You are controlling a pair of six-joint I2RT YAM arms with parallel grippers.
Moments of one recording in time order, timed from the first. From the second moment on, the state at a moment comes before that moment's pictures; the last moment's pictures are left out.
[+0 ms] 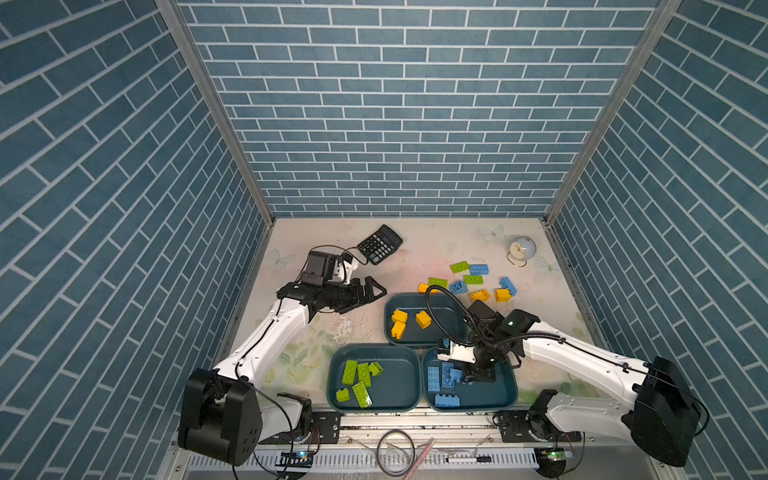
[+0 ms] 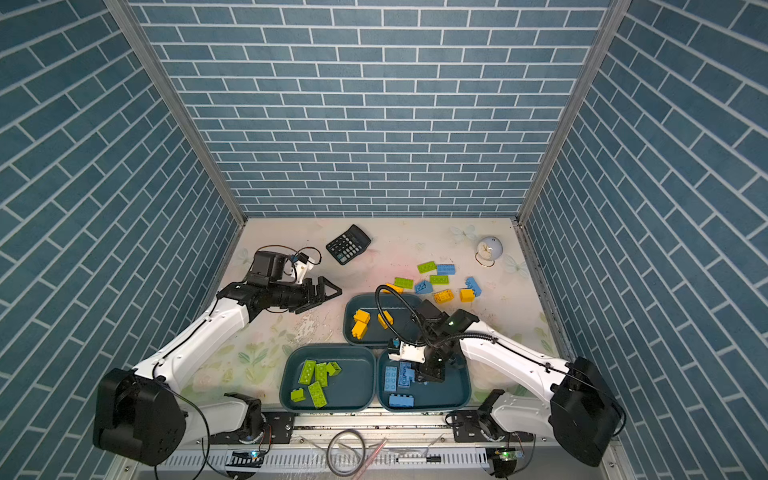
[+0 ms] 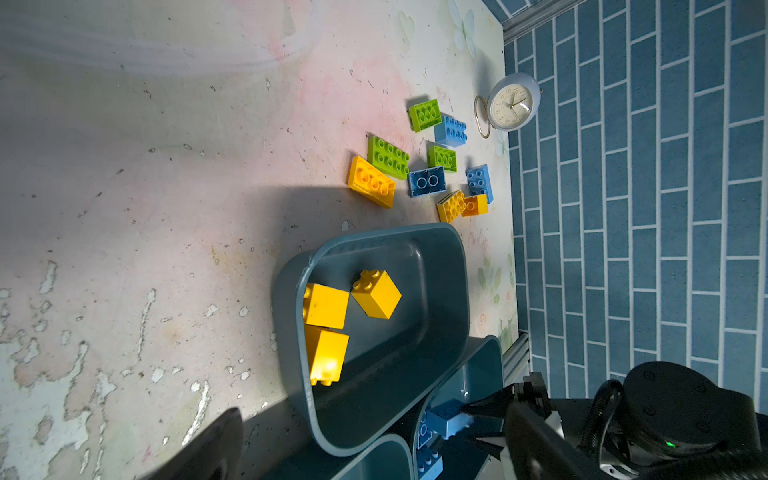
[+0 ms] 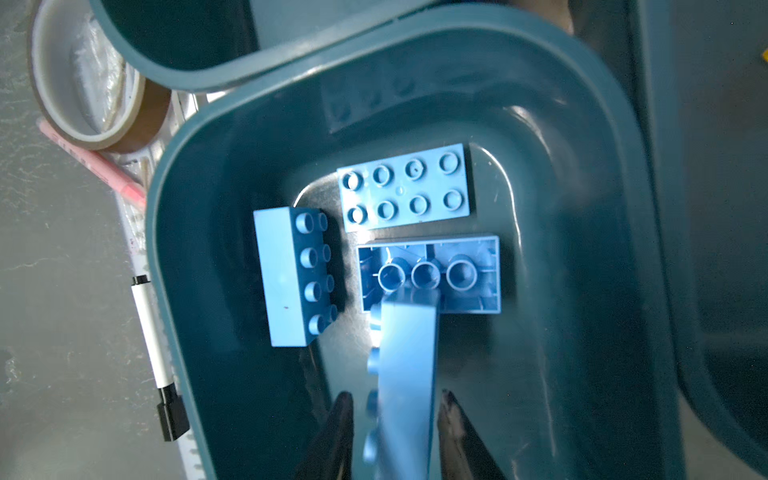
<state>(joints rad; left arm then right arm) -0.26 1.25 0.90 -0.52 0.66 -0.53 0.84 1.20 0.76 -0.96 -0.36 -0.57</state>
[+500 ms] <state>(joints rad) -0.26 1.24 0.90 -0.52 0.65 -0.53 0.53 1.24 0.97 -0.76 -0.36 -0.44</state>
